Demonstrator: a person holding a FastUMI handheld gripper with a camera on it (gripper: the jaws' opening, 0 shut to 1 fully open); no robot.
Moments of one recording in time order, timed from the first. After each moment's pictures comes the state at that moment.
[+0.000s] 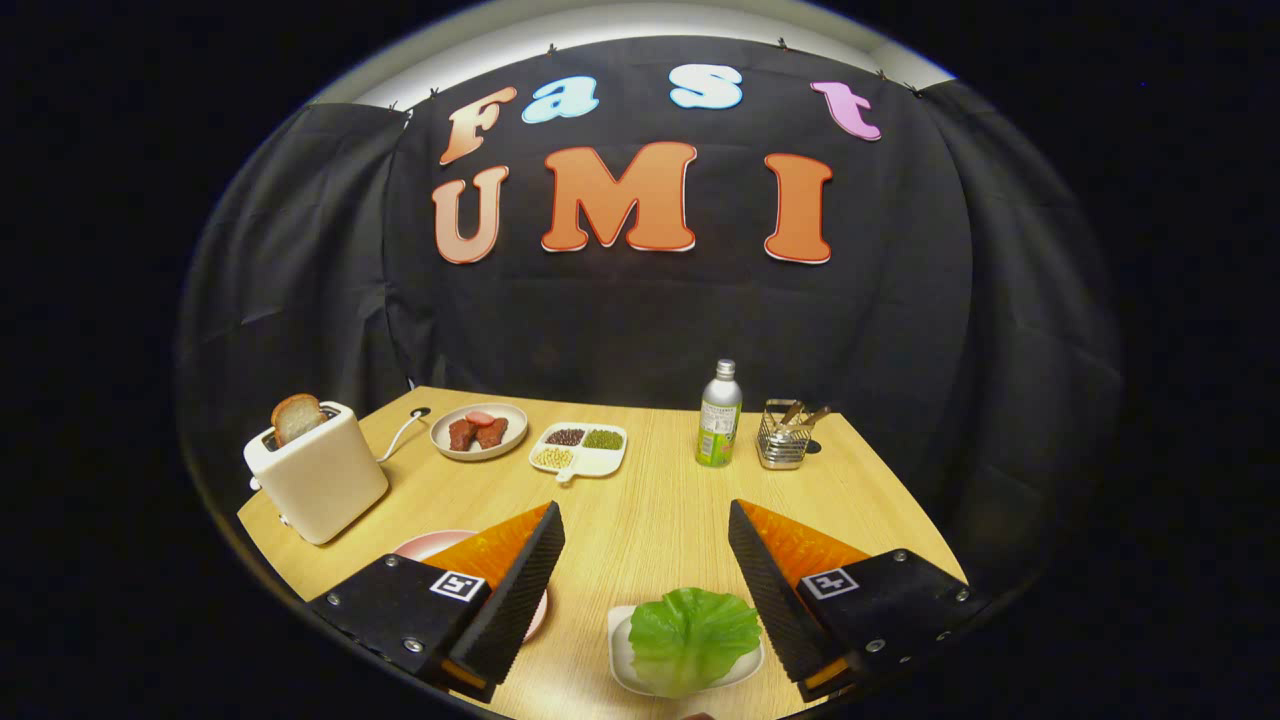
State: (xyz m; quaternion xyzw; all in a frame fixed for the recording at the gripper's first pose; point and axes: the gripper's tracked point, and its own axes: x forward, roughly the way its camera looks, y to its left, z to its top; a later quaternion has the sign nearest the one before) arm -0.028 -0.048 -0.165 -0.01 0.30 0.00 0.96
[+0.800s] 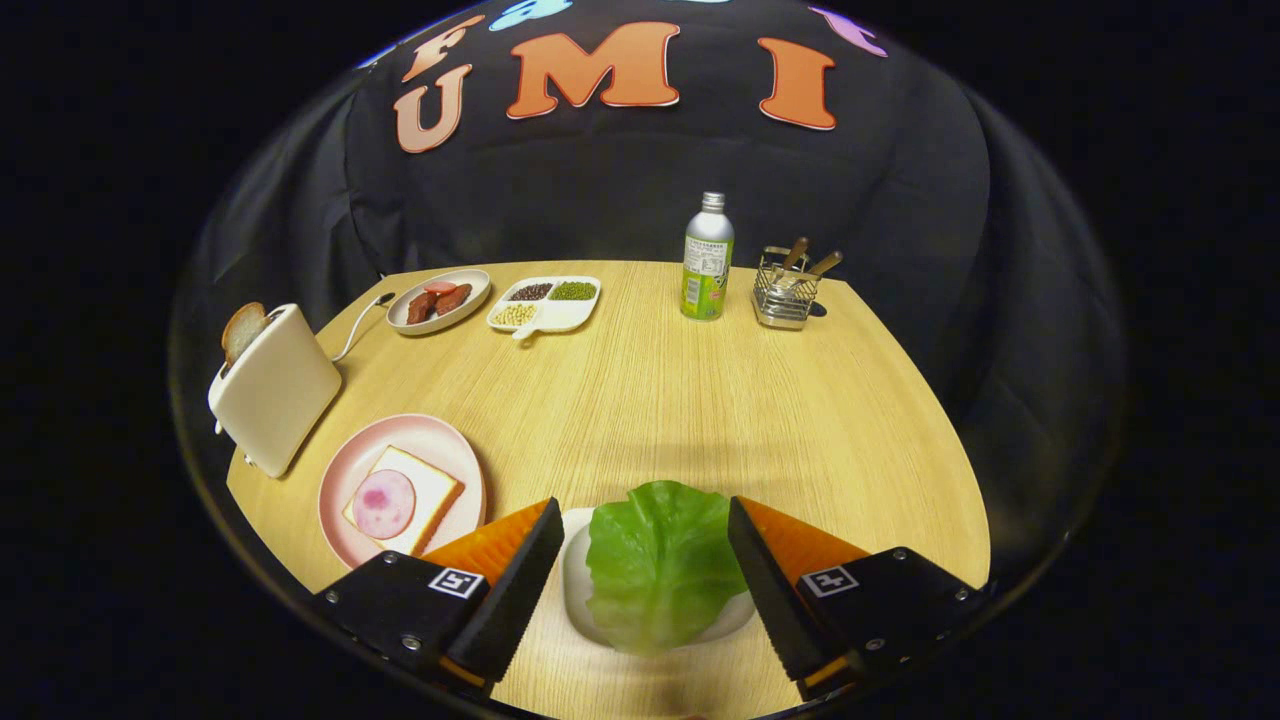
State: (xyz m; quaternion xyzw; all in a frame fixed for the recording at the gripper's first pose) arm -0.065 -0.071 -0.274 0.00 0.47 0.00 0.88
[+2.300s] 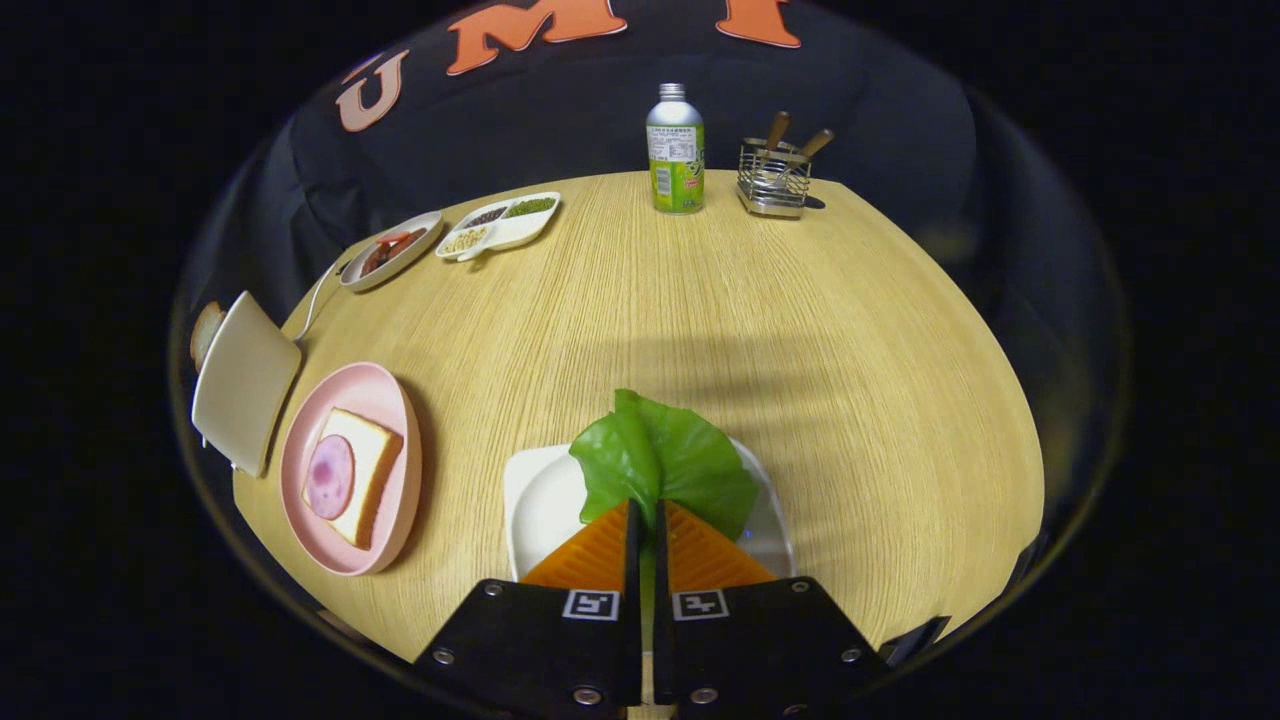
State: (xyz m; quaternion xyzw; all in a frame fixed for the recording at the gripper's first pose) arm -0.082 -0.080 -0.339 0.06 0.54 -0.03 0.84
